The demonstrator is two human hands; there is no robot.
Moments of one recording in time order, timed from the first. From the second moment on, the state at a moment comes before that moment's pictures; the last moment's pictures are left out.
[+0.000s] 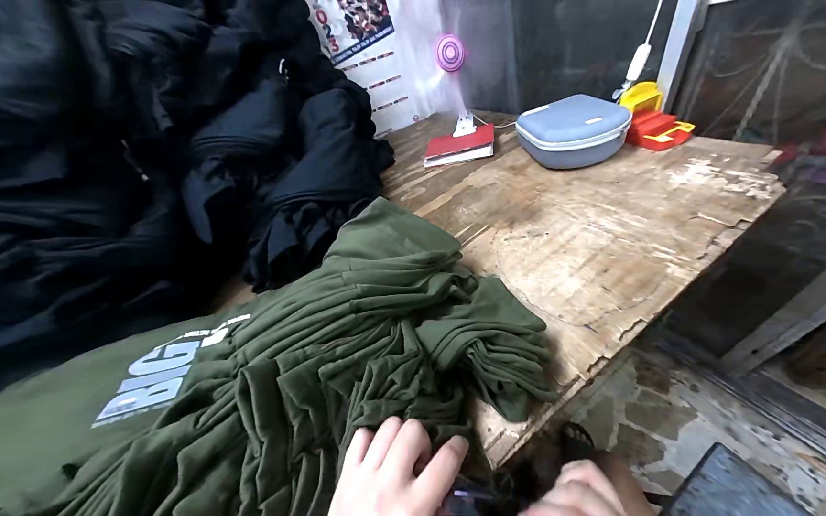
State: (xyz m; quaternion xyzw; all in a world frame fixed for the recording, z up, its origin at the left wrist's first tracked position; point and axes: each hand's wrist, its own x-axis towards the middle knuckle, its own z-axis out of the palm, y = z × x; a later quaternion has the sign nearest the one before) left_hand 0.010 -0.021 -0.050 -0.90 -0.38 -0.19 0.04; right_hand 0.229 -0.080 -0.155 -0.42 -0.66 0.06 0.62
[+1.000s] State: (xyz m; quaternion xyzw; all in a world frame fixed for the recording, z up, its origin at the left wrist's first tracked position) left_hand 0.019 -0.025 -0.048 -0.86 -0.45 -0.24 0.01; right_hand 0.211 -0.076 -0.113 -0.62 -0.64 0.00 0.46
